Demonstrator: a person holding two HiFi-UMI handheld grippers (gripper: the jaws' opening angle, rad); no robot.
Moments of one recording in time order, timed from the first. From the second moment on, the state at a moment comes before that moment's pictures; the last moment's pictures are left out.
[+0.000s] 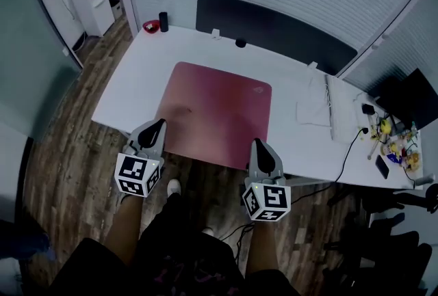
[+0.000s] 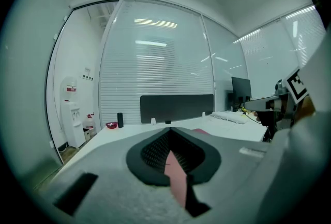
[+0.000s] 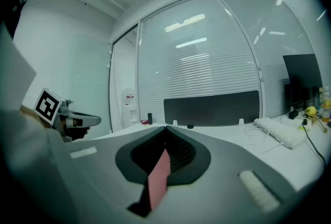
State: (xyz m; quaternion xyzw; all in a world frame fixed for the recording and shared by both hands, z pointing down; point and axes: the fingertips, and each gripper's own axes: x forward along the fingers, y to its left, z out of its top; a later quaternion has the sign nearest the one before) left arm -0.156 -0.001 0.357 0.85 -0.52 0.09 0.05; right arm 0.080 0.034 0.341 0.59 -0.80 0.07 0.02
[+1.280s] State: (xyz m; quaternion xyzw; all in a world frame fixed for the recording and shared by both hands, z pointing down) left arm -0.186 -0.143 0.380 0.88 -0.47 0.08 0.10; right arm 0.043 -0.092 0.347 0.62 -0.77 0.08 0.06
